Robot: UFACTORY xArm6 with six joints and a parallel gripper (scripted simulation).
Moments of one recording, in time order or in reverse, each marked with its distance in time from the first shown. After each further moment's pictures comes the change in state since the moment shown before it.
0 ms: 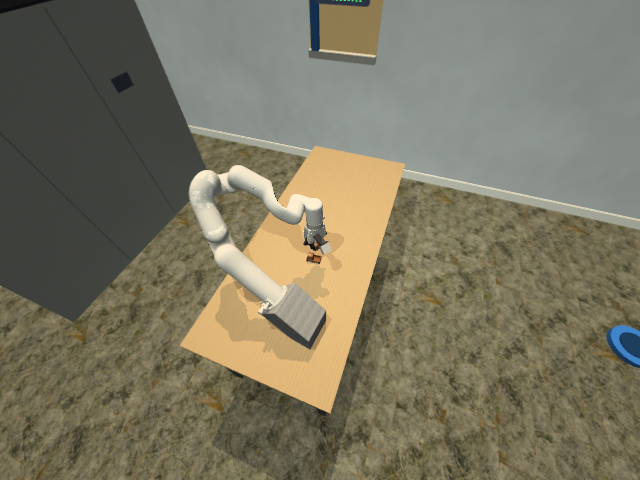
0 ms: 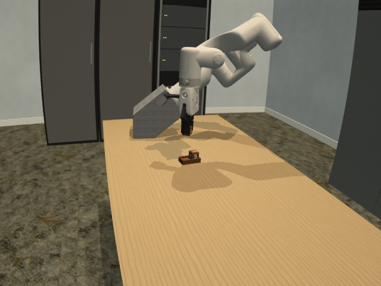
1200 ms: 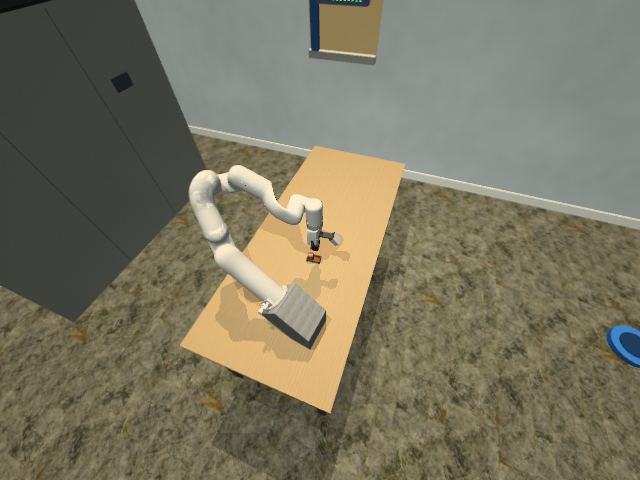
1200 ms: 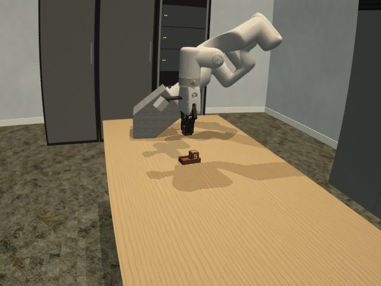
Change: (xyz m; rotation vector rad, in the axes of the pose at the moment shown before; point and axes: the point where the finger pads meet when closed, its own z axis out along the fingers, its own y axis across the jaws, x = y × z) arm 0.000 0.001 0.000 0.008 -0.006 -0.716
